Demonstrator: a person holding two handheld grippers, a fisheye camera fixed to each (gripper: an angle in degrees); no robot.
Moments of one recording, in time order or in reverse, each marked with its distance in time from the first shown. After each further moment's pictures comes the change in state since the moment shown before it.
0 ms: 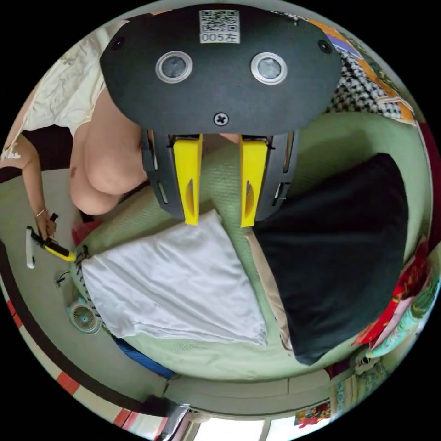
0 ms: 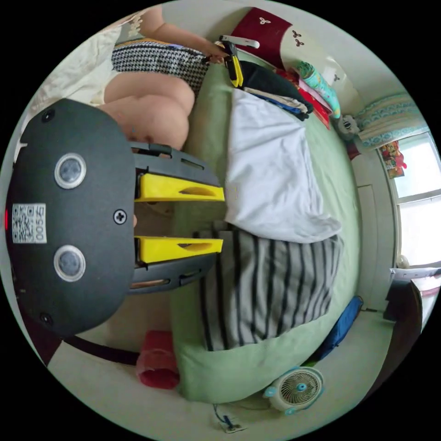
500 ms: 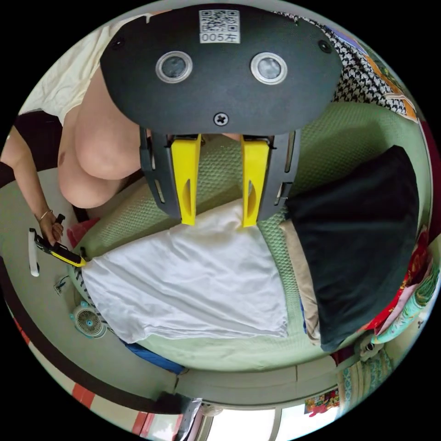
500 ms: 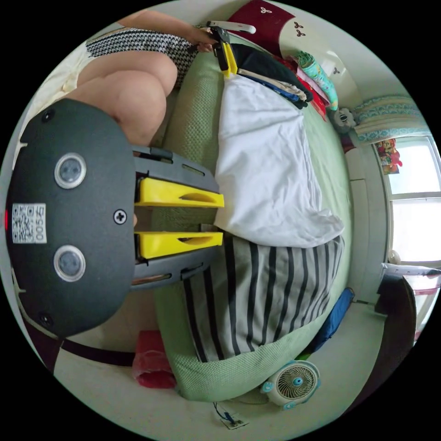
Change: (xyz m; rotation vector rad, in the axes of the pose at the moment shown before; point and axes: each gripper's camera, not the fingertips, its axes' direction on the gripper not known) left arm 0.062 -0.047 0.076 0.046 -0.078 0.040; right arm -0.005 0.005 0.060 0.081 0.081 0.013
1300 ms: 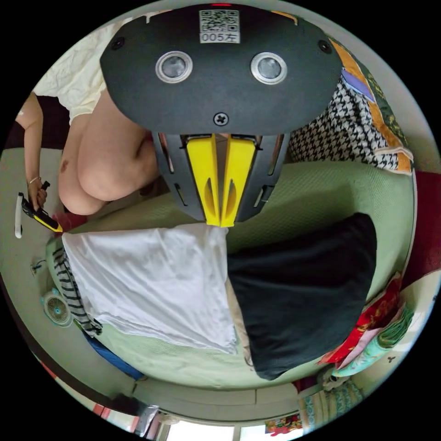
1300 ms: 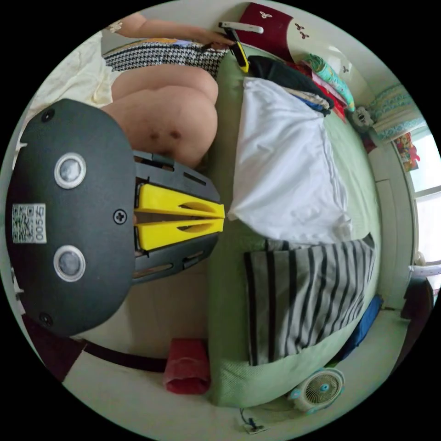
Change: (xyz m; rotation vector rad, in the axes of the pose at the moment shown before) left arm 0.065 0.013 0.026 -0.098 -0.118 -0.175; right arm 0.046 0.068 -0.008 -0.197 -0.064 0.029
